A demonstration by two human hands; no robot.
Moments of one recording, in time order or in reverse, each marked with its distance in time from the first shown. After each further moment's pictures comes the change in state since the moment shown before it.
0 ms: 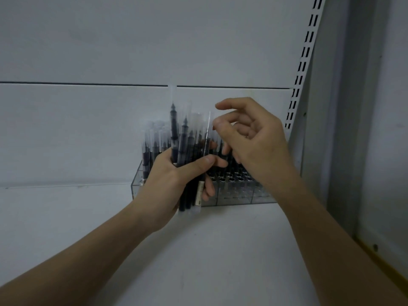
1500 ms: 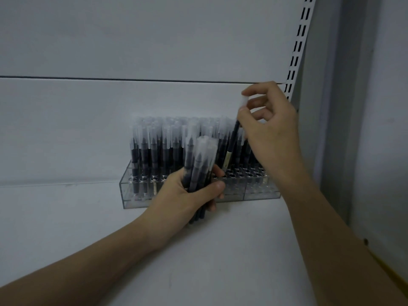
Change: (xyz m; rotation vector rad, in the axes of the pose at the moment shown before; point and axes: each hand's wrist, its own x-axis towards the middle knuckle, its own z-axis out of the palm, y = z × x) left_hand -0.009 -0.033 0.015 0.161 -0.049 -0.070; right_hand 0.011 0.012 -0.022 -0.196 0.307 0.057
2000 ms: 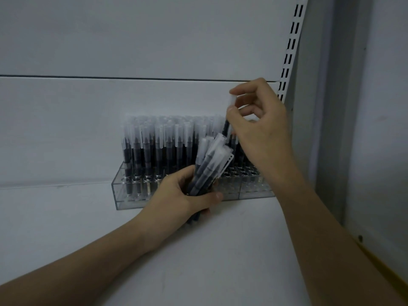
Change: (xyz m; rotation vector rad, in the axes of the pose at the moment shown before) left_hand 0.002 -0.006 -0.002 0.093 -0.005 -0.052; right_hand 0.000 0.001 0.002 -0.004 -0.034 -0.065
